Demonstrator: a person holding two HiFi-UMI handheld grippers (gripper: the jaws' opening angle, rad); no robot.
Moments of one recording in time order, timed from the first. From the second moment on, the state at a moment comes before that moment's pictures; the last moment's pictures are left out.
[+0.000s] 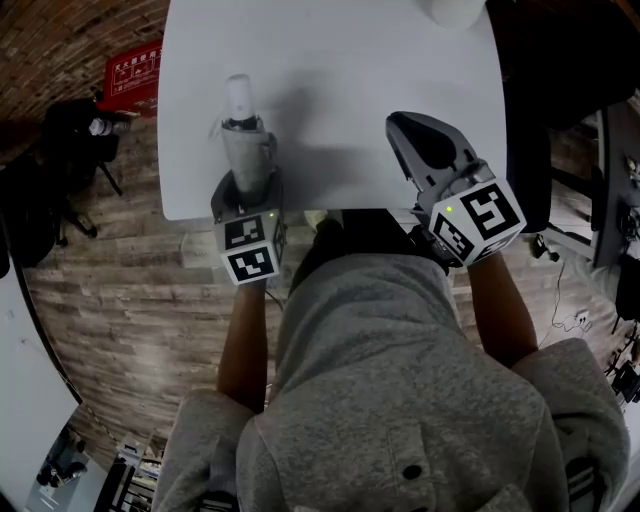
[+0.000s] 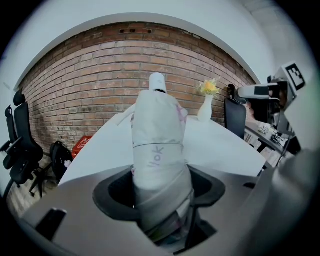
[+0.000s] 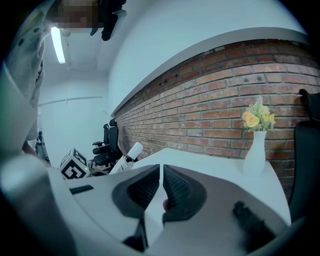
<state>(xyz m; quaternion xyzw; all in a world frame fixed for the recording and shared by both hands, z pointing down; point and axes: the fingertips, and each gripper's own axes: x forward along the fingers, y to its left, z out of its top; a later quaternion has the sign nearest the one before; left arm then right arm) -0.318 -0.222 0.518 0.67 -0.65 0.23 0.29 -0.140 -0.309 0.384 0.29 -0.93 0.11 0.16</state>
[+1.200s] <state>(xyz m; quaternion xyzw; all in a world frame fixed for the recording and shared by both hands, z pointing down) -0.304 -0.230 0.559 0.66 -0.63 0.26 0.32 -0.114 -0.301 0.397 0.31 -0.93 0.13 0.17</state>
